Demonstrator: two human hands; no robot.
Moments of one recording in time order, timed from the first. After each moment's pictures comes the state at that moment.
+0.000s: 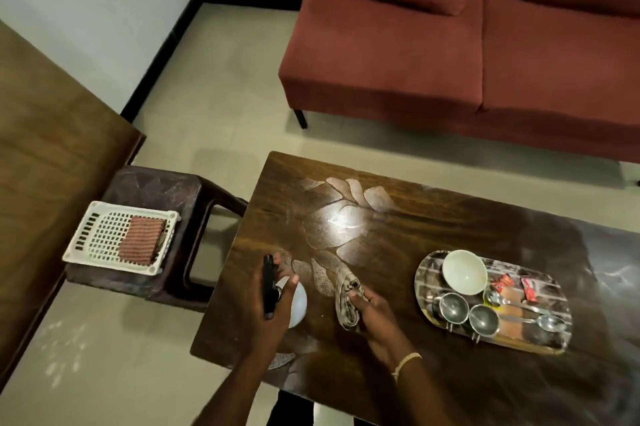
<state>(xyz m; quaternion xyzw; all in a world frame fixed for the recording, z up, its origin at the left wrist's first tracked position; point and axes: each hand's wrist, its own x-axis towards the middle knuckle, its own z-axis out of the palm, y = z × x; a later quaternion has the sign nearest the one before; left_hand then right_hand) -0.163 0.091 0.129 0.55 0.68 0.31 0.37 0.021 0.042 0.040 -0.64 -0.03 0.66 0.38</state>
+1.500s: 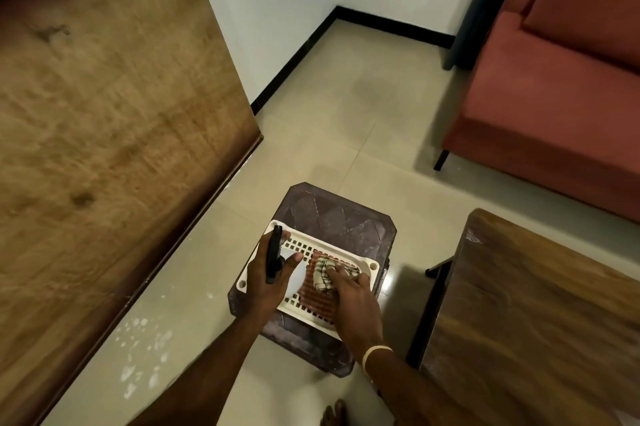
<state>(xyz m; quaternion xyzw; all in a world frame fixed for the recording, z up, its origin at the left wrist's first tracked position) -0.628 0.372 0.031 0.48 0.68 0.36 0.42 -0.462 0.329 0.012 -0.68 -0.66 0.32 0.07</state>
